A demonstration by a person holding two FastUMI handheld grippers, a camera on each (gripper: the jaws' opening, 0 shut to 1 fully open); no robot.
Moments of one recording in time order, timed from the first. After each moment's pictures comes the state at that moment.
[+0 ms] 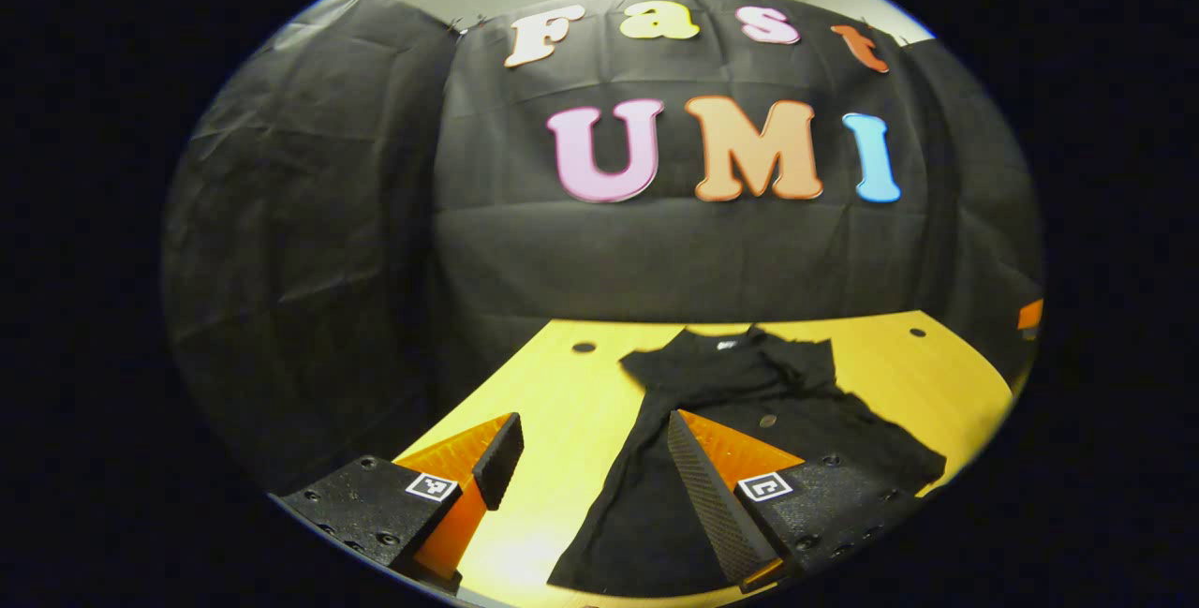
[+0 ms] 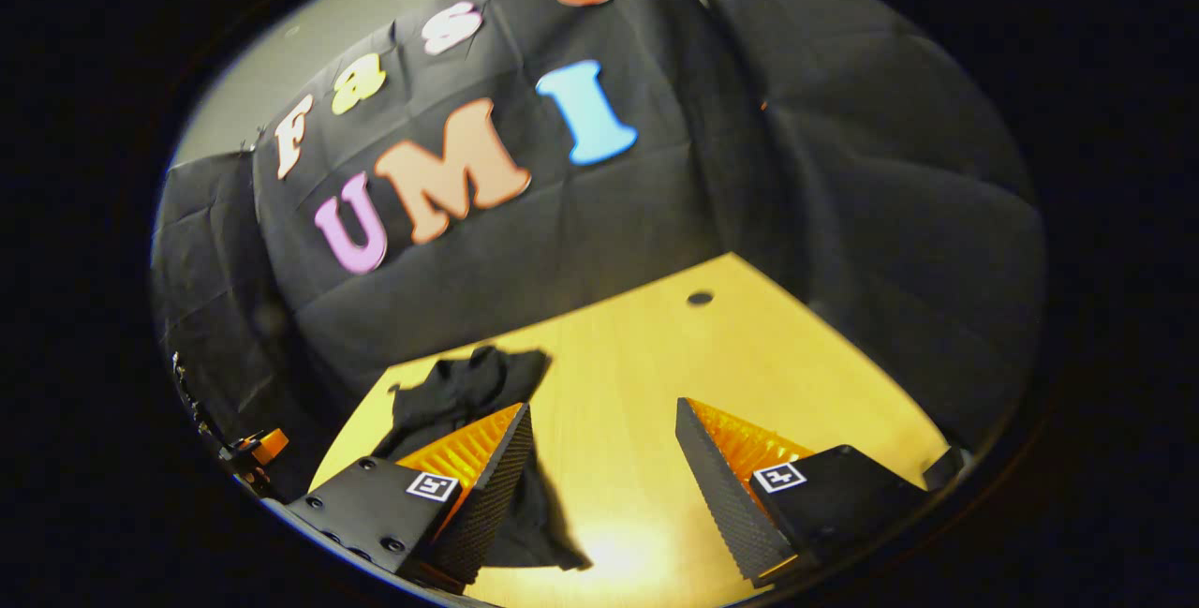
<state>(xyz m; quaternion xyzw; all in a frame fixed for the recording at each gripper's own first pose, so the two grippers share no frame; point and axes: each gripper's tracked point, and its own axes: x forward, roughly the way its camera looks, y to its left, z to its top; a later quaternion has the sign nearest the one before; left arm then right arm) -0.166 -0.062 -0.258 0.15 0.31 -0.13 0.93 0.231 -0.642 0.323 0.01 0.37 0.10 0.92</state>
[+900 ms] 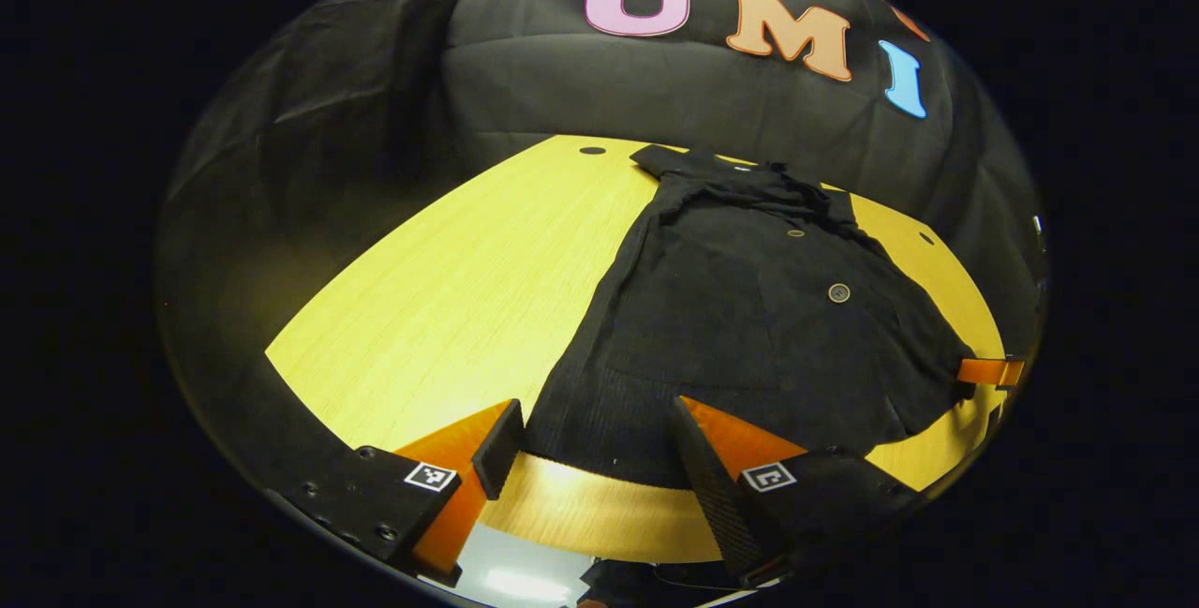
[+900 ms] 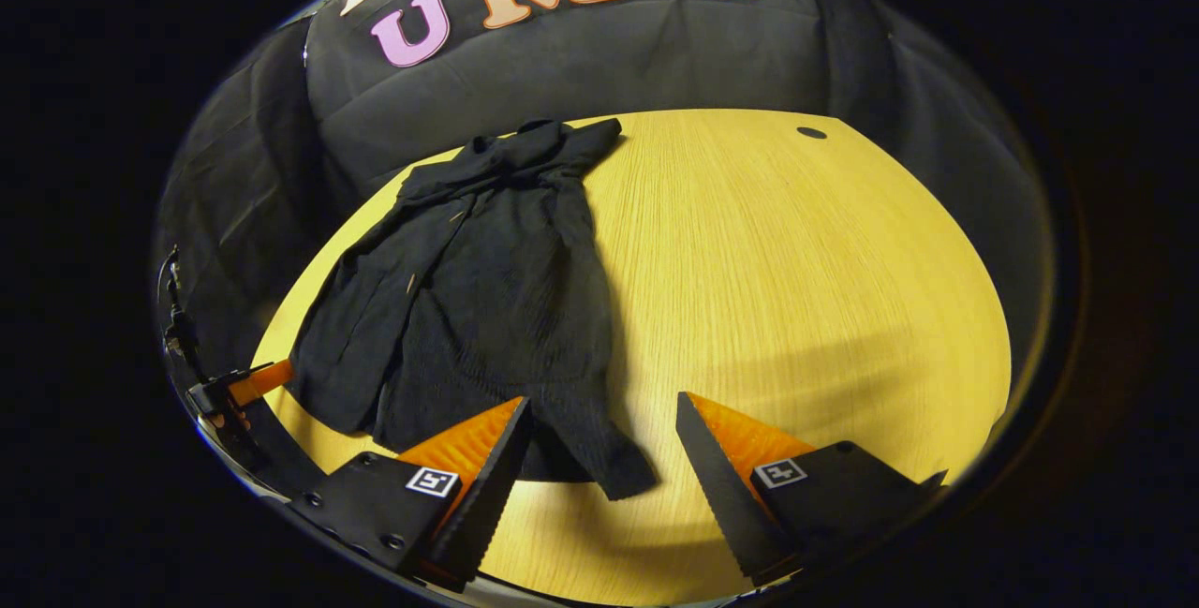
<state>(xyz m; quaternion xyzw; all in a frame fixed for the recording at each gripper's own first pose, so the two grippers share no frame) -0.284 0.003 -0.395 0.12 0.50 -0.10 0.85 0.187 -0.612 0.205 -0.11 0.52 0.16 0.83</state>
